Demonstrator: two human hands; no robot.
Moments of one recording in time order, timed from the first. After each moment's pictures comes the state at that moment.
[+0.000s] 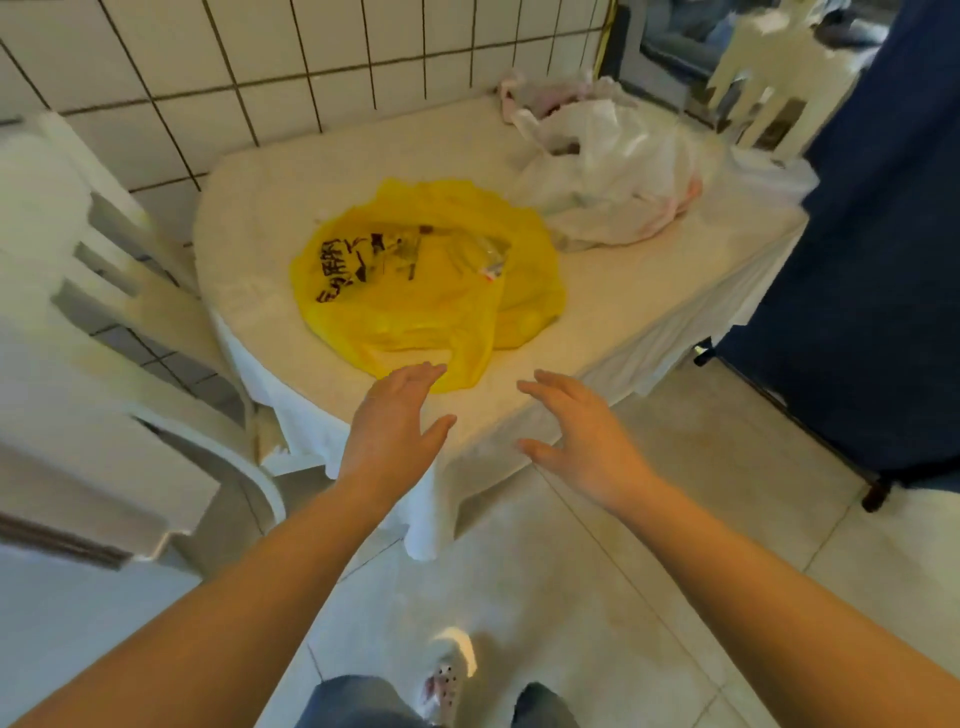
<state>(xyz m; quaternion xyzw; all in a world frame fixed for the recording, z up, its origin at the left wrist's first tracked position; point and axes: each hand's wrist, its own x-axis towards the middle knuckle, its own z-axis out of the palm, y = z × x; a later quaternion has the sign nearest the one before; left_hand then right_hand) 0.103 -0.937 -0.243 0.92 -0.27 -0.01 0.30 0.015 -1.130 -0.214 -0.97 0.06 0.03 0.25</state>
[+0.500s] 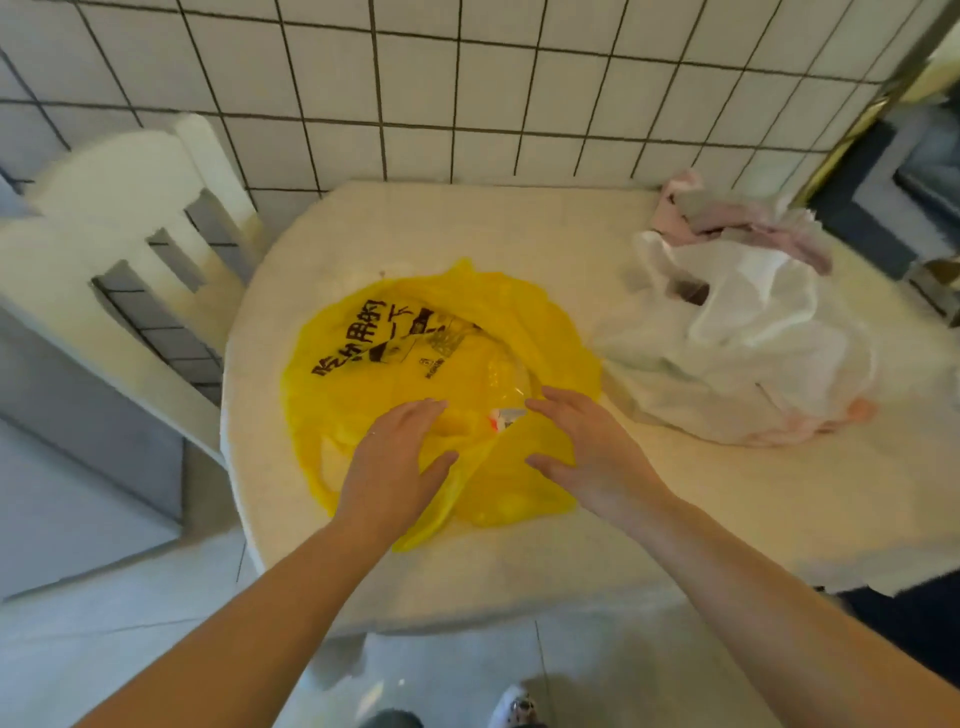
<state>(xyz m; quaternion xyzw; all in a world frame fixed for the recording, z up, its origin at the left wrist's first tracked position) 0.229 -1.079 -0.254 0.95 -0.03 0.05 0.31 0.261 -1.300 -0.215 -0.95 -0.18 0.06 0.23</state>
